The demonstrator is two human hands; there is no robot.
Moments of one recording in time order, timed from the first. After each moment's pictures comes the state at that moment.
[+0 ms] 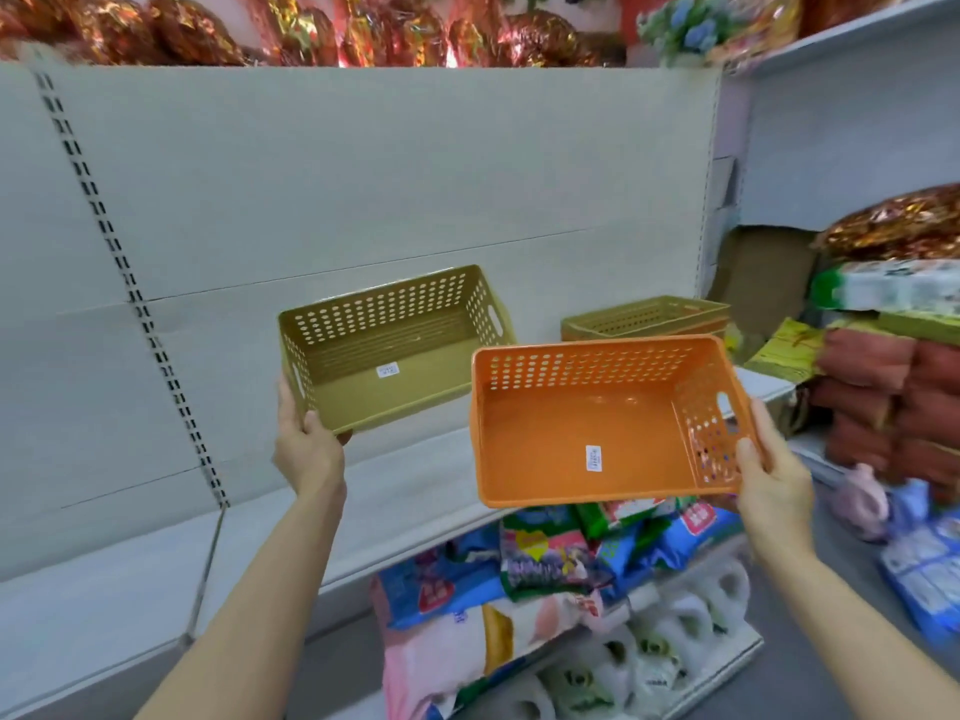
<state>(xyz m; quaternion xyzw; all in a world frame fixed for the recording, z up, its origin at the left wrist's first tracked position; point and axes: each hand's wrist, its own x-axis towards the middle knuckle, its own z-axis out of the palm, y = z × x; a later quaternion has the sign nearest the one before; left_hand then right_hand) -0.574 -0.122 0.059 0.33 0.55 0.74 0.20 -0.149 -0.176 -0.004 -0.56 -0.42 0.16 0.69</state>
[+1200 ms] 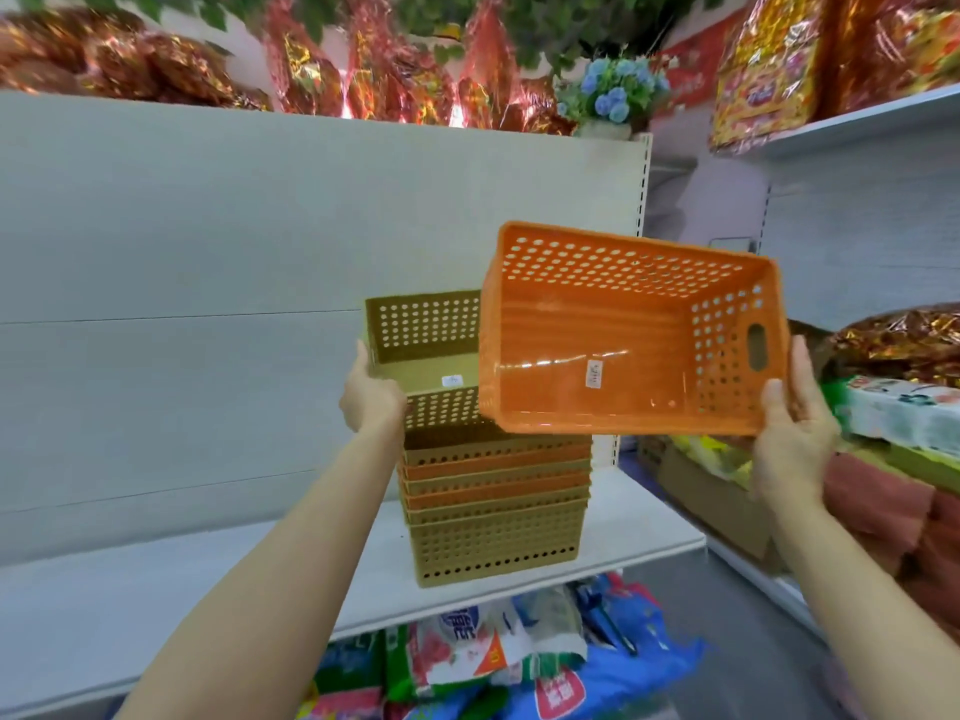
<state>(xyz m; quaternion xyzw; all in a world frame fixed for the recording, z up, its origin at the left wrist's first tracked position) -0.171 0.090 0.157 0.27 0.56 0.74 0.26 0.189 0.072 0.132 -0.37 -0.43 0.16 0.81</state>
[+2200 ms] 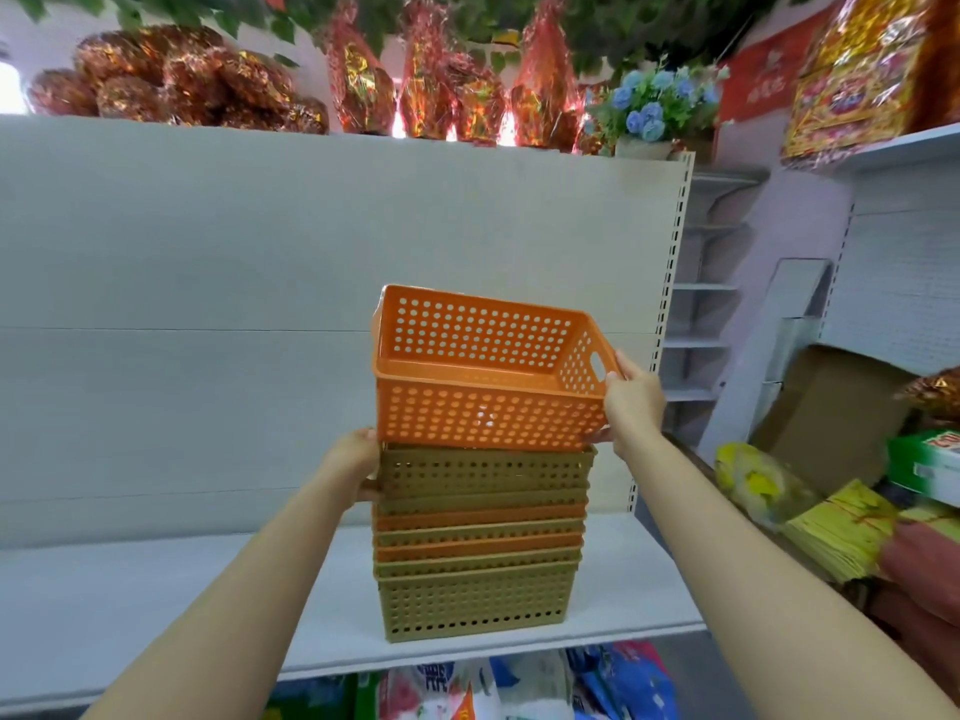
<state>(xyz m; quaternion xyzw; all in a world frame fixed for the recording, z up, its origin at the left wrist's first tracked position) -0.180 0.117 0.142 0.35 0.74 0.49 0.30 0.100 0.226 0.190 -0.53 -0.50 0.32 0.61</state>
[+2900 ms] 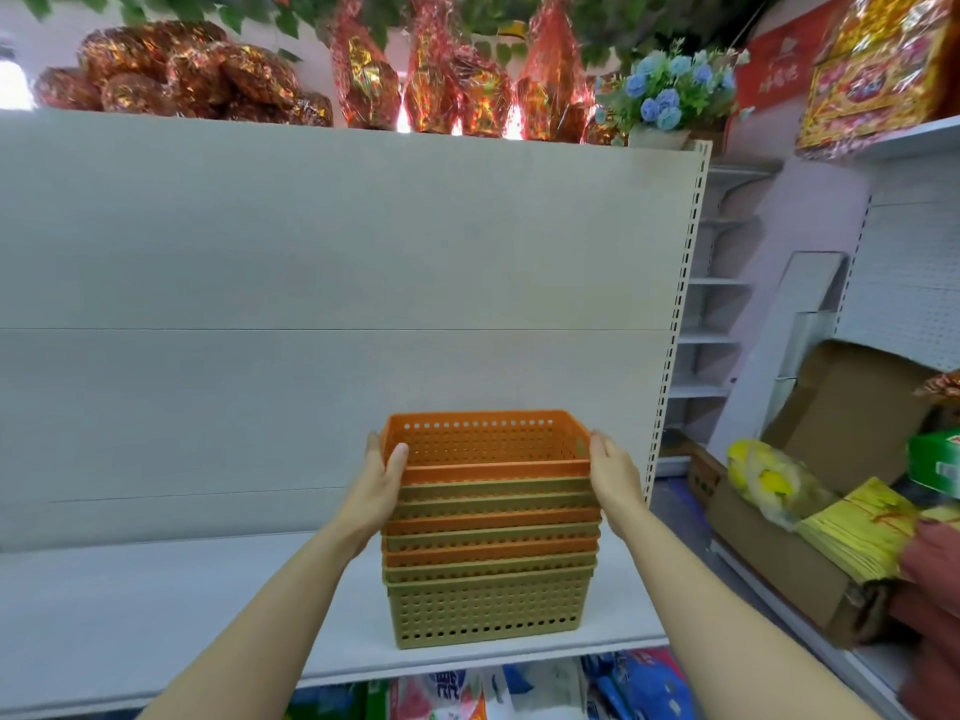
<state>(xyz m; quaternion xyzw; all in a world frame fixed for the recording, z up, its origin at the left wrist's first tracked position) -0.174 0.114 0.094 0.49 0.63 0.53 0.28 0.089 0.235 0.097 -0.54 -0.62 0.33 0.47</state>
